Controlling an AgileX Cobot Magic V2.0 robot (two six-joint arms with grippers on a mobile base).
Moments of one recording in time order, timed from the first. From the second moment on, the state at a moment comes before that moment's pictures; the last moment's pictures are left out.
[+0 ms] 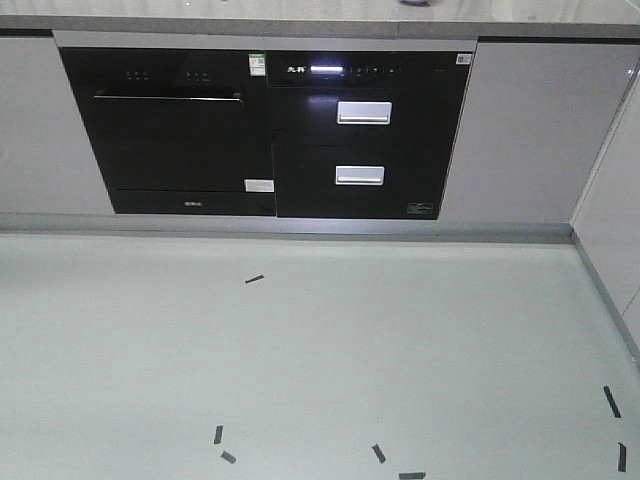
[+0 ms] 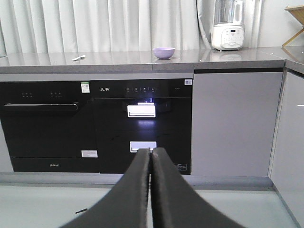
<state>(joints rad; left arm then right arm) -0.10 -0.01 0.03 0.02 0.05 -0.12 0.02 -0.01 0.03 -0.05 0.07 0.08</state>
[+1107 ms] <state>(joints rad) -0.10 -0.01 0.03 0.02 0.05 -0.12 0.02 -0.01 0.03 -0.05 0.07 0.08</state>
